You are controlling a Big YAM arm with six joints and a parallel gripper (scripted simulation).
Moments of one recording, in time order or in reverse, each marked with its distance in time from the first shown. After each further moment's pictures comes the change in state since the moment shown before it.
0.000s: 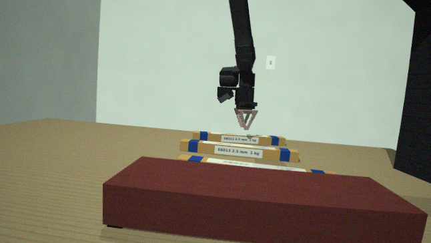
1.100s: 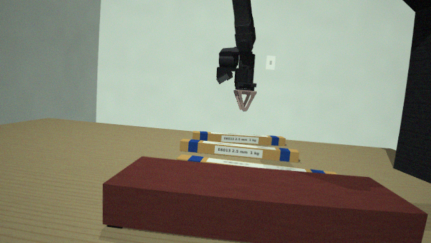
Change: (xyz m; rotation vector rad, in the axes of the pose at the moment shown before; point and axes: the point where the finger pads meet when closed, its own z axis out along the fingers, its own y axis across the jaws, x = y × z) arm -0.009 0.003 -0.067 0.016 -0.018 0.030
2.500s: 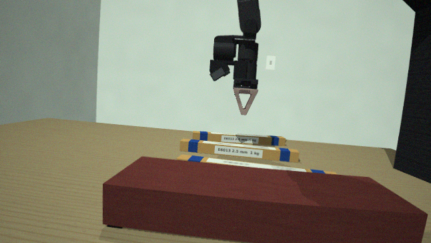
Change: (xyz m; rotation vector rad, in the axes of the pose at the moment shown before) arm -0.028 0.188 -0.002 -0.003 0.001 0.145
